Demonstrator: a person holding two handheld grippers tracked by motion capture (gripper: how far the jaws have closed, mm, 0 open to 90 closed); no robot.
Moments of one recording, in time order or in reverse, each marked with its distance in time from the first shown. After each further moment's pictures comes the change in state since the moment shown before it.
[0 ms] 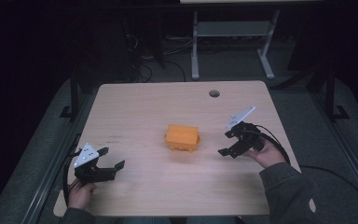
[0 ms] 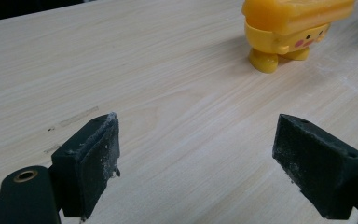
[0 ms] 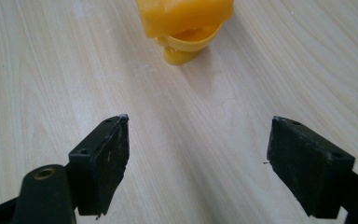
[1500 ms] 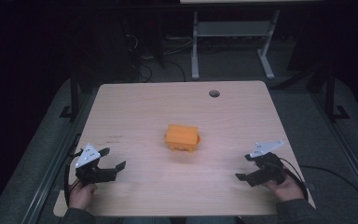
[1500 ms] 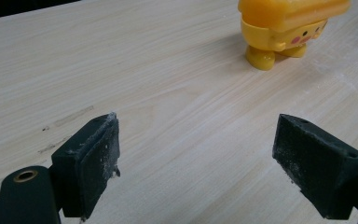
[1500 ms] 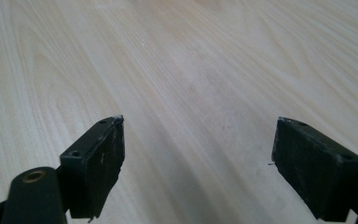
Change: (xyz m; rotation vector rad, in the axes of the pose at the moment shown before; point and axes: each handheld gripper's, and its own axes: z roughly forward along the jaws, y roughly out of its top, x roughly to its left) left arm -0.003 0.000 0.002 0.004 -0.007 0.013; right arm 0.041 -0.099 -0.008 -0.079 -0.088 0.133
